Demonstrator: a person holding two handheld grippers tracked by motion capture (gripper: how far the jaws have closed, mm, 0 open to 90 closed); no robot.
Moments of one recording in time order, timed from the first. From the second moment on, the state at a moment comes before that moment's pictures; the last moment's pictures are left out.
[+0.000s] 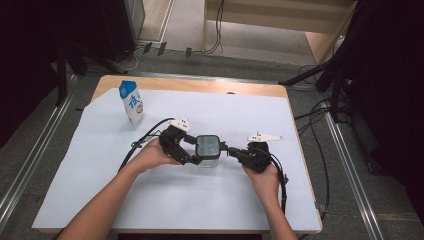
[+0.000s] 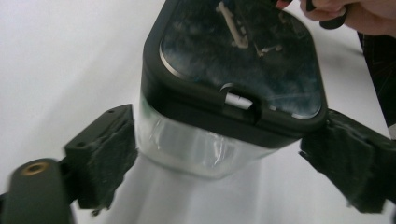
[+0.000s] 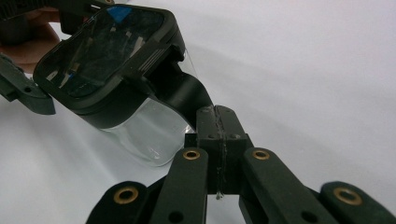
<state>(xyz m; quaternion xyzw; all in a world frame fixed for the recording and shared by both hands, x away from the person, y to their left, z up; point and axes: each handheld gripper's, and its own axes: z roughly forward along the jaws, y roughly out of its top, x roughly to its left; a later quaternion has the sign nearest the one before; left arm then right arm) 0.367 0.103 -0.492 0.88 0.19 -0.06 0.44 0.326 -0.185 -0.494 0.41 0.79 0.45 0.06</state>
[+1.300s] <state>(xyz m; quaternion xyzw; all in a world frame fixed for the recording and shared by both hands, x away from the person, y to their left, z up) 0.358 0.097 -0.482 0.88 0.17 0.00 0.44 0.324 -0.185 -0.494 0.42 0.79 0.45 0.07</state>
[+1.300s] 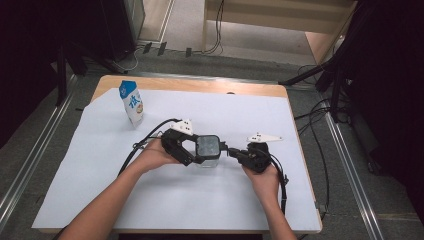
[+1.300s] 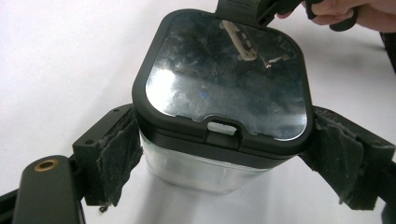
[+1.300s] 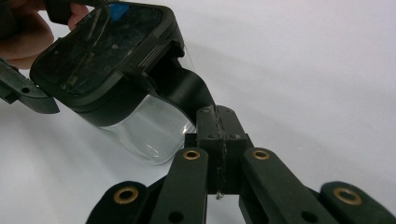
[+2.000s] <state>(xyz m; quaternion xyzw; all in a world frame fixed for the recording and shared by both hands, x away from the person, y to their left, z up) 0.355 0.113 -0.456 0.88 0.17 0.00 0.45 0.324 -0.185 -0.493 0.42 0.79 0.45 0.06</state>
